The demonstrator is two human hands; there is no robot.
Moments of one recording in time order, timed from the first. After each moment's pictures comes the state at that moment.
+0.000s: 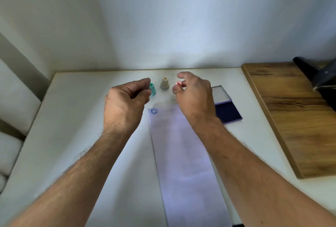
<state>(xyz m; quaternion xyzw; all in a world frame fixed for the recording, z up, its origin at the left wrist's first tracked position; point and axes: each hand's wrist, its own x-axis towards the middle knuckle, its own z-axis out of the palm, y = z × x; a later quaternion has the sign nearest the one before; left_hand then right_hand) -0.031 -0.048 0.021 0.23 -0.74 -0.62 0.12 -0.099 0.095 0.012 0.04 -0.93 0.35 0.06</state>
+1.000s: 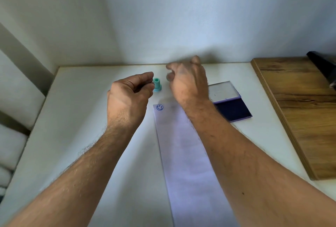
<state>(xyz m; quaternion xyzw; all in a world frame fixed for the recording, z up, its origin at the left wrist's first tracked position) -0.033 -0.051 0.020 0.23 -0.75 -0.60 0.14 -0.125 0.066 0.009 0.16 -0.96 0.21 0.11</state>
